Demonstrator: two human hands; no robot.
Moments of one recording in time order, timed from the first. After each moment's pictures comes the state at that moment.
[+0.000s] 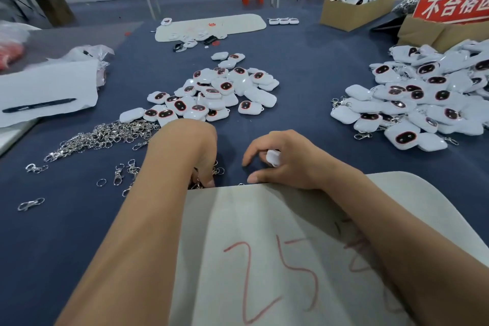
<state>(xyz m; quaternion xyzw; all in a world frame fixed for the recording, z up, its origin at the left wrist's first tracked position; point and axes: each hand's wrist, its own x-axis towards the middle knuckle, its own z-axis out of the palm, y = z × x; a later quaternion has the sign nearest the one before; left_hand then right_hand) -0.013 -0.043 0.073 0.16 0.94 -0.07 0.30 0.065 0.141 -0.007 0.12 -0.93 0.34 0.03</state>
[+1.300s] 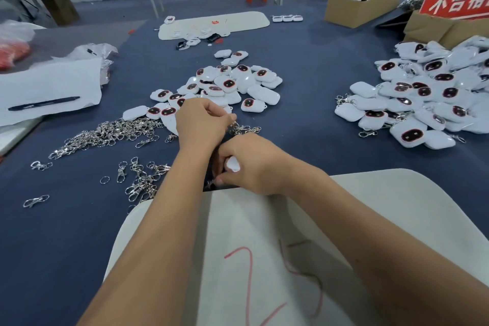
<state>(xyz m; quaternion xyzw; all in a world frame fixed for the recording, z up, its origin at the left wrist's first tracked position) -0.045 -0.027 0.007 0.04 0.86 0.51 -0.03 0.048 0.077 0.006 0.12 -0.95 0.30 -0.05</state>
